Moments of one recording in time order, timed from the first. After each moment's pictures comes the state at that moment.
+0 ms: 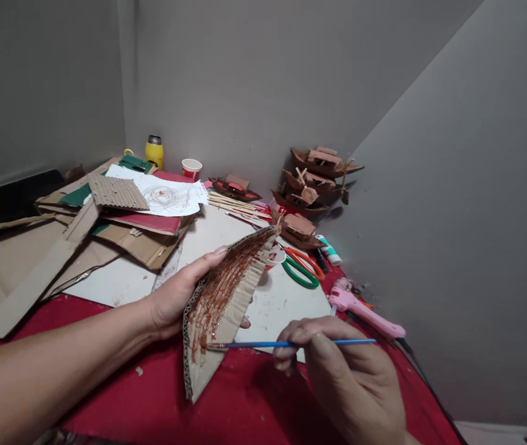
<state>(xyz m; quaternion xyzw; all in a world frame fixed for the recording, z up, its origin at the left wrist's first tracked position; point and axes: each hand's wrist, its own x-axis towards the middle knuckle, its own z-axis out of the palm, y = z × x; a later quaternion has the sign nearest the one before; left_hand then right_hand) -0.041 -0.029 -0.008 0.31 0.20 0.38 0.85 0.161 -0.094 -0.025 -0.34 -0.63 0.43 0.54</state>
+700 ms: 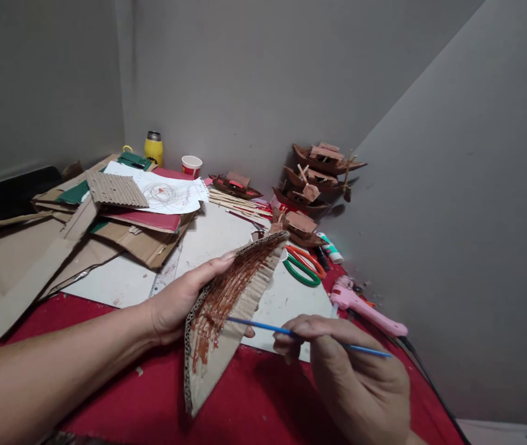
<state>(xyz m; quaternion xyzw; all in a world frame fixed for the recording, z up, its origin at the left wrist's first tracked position) -0.037 -0.032 -0.011 0.32 0.17 0.40 0.84 0.163 -0.091 -0.026 -0.33 -0.68 0.33 0.56</state>
